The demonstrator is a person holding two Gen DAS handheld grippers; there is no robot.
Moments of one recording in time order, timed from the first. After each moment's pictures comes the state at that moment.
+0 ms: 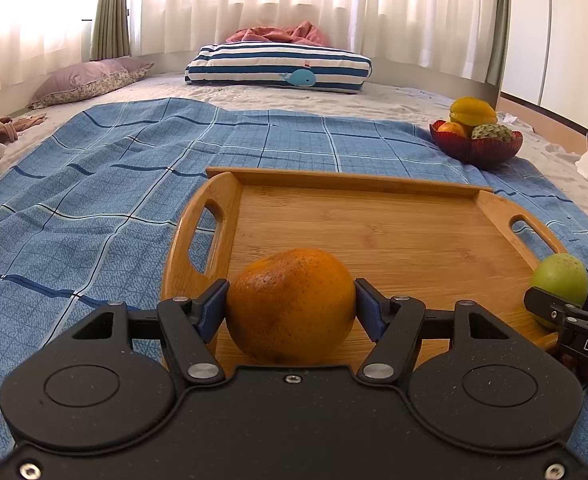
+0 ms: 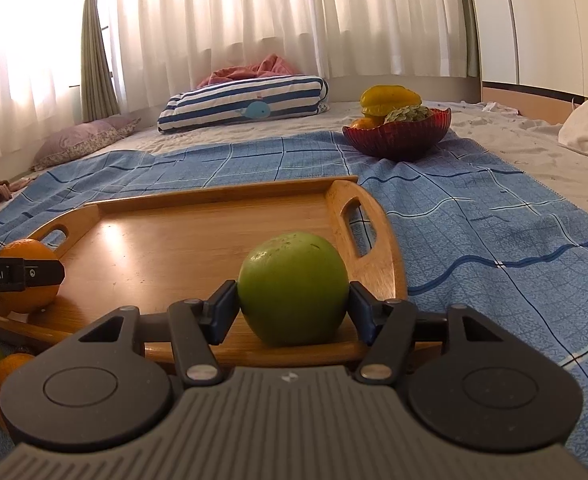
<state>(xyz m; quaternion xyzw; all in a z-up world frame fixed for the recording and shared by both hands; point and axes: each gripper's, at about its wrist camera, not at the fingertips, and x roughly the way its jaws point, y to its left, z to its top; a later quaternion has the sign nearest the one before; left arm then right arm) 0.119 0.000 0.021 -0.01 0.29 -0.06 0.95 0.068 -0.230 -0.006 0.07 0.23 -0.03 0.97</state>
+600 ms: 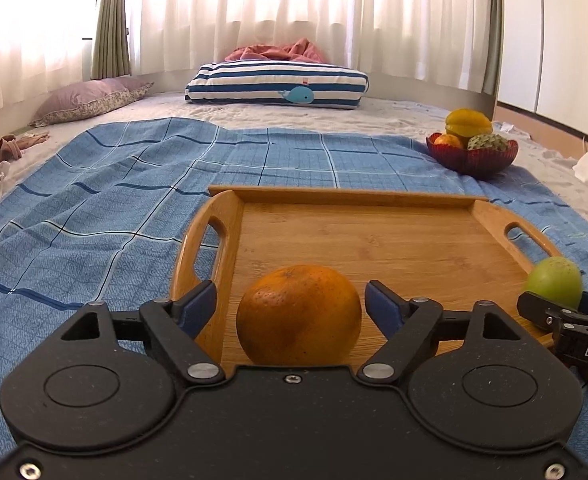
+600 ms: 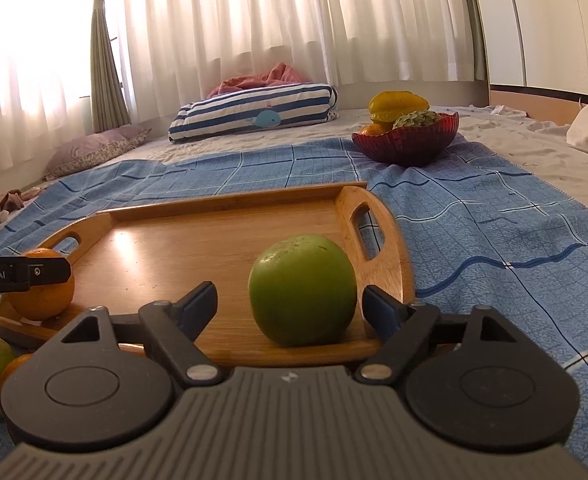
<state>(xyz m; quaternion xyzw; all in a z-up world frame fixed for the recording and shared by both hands) 0.107 -0.003 0.029 0.00 0.27 -0.06 0.96 0.062 -0.233 -0.007 0.08 0.22 -0.01 0.97</state>
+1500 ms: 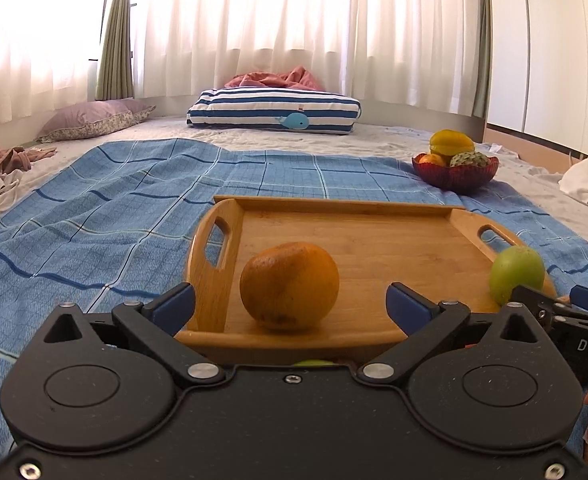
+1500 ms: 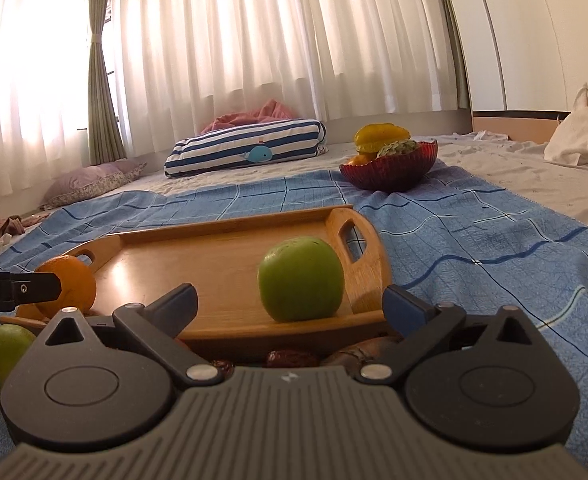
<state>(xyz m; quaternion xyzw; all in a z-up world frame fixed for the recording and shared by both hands) 0.046 0.005 0.027 -0.01 0.22 -0.06 0.97 0.012 -0.225 -0.007 0.09 0.16 -0.03 0.98</state>
